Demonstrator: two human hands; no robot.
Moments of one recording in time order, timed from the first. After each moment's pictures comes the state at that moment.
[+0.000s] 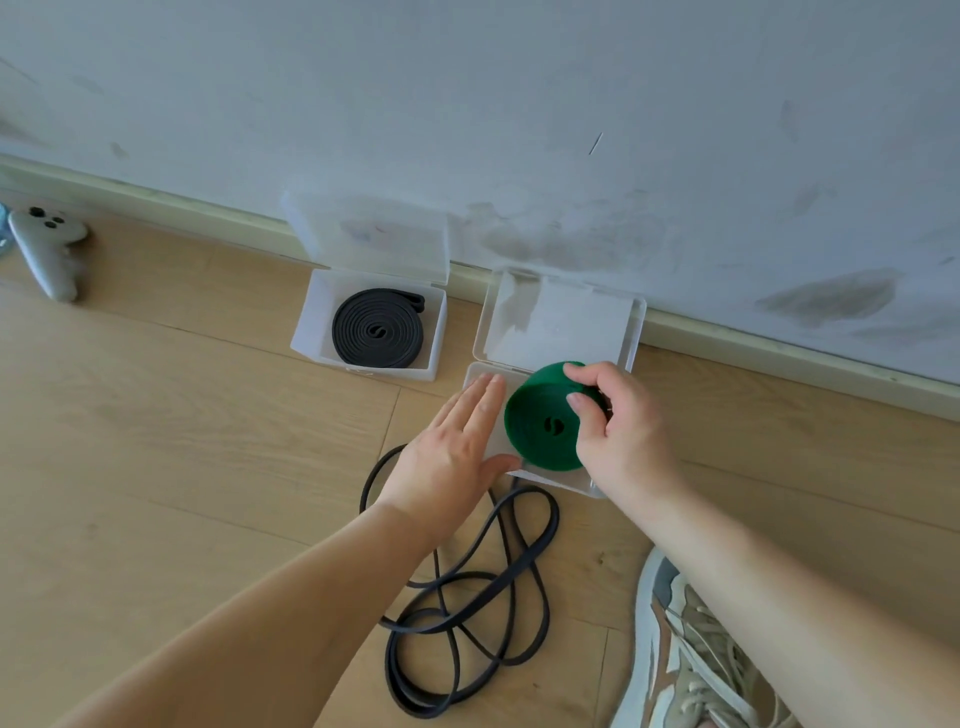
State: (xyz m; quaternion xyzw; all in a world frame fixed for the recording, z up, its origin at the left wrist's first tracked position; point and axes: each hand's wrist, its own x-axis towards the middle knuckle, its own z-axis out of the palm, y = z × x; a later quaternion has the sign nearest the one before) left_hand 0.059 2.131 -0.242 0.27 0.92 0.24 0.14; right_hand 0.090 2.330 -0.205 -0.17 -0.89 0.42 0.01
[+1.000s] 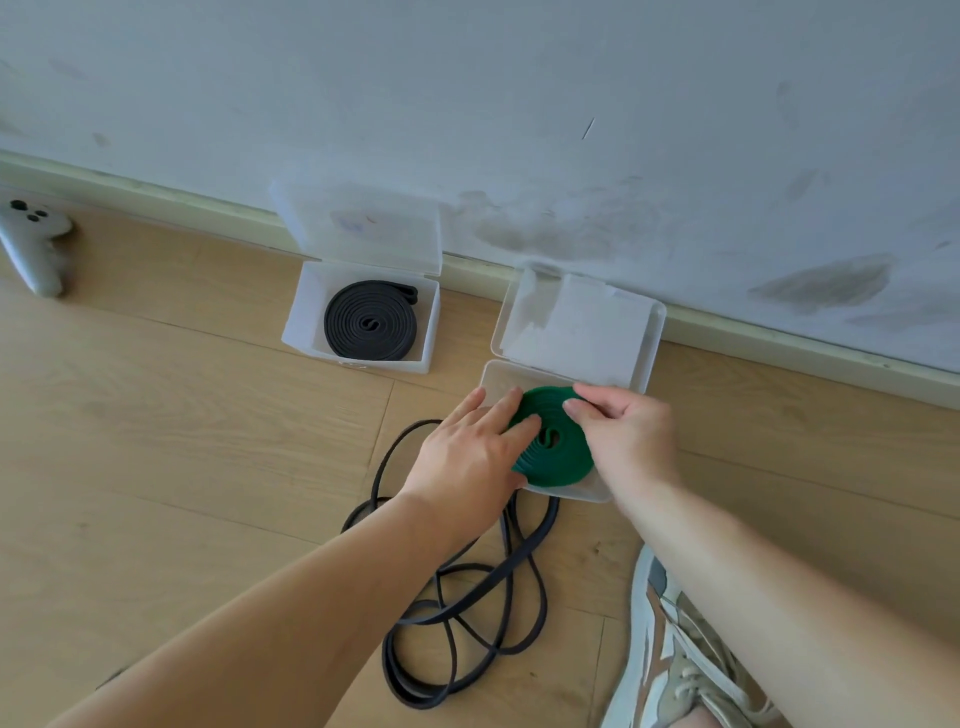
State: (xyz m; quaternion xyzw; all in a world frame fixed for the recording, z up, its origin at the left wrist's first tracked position) left_hand 0.065 2.152 -0.221 0.34 0.91 0.14 0.16; right_hand 0.096 2.328 -0.214 -0.40 -0.74 0.54 -0.03
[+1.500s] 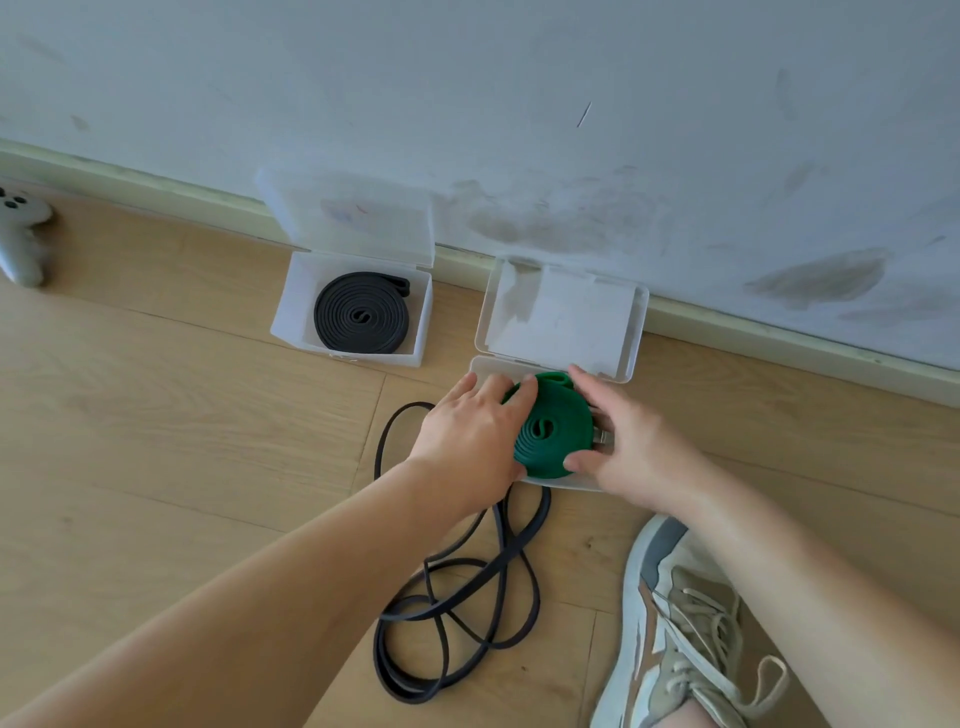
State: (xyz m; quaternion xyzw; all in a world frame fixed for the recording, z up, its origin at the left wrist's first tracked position) left_hand 0.046 2.170 -0.210 0.32 0.91 0.11 0.24; right_hand 0.103 2.361 -0.188 -0.17 -0.85 0.39 -0.31
